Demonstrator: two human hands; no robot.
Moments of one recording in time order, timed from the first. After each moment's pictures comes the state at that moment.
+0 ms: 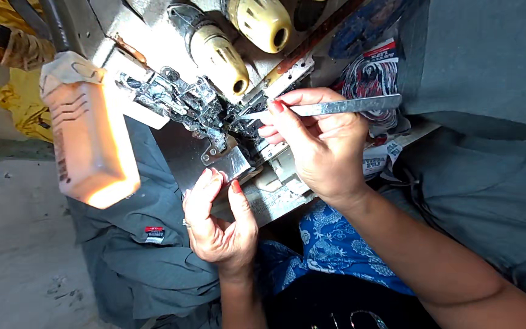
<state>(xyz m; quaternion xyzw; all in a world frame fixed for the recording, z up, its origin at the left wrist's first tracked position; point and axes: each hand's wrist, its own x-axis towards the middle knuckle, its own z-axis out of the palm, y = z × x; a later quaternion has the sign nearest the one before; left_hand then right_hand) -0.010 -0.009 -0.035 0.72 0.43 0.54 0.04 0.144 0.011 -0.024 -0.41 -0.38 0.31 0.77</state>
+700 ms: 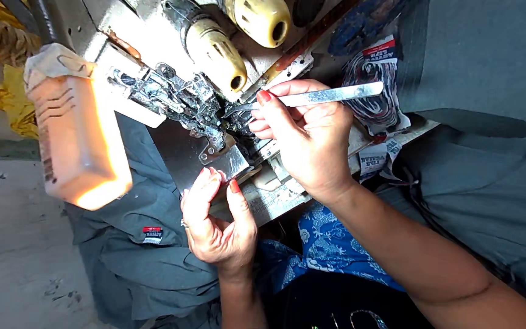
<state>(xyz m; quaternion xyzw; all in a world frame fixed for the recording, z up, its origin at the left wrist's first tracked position) -0.011 -0.009 -0.036 0.73 0.43 0.53 0.04 0.130 0.029 -0.021 -0.44 -0.34 0.28 0.78</state>
